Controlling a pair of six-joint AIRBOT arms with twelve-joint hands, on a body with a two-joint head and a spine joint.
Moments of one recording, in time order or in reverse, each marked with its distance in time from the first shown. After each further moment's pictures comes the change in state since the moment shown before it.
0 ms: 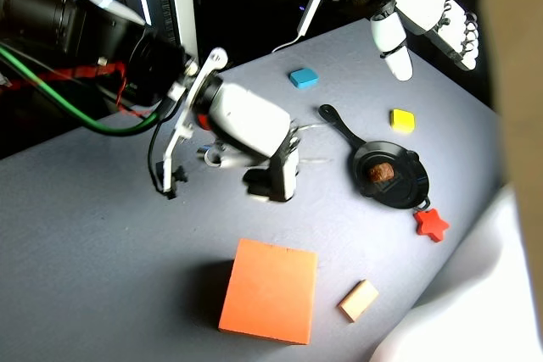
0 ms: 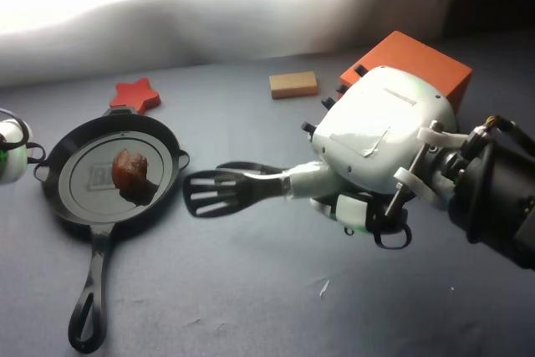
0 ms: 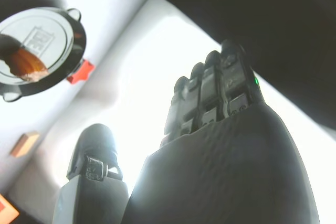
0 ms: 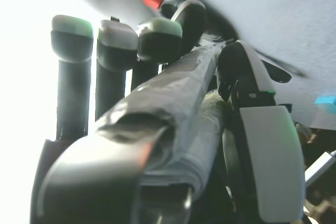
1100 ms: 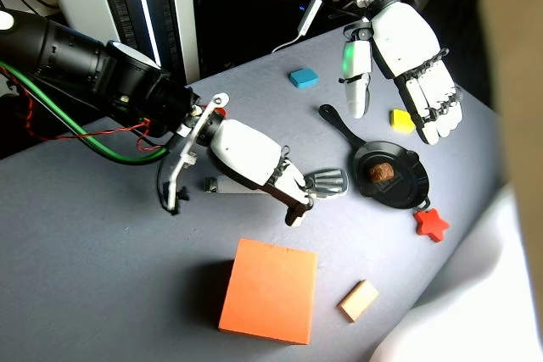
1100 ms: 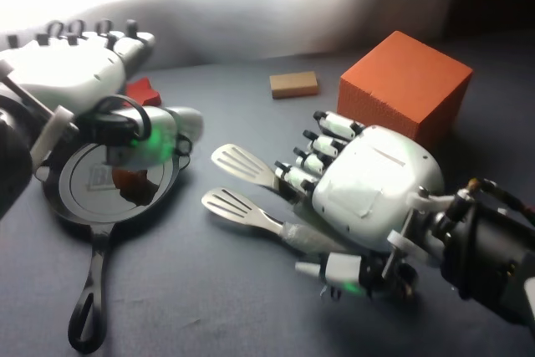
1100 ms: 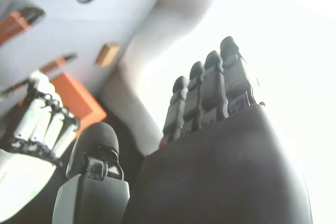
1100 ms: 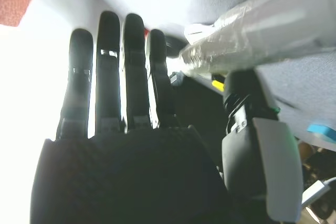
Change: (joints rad) left arm 0.029 0.015 0.105 0.174 0.783 -0.044; right arm -0.121 -0.051 0.009 -0.071 -0.020 0.041
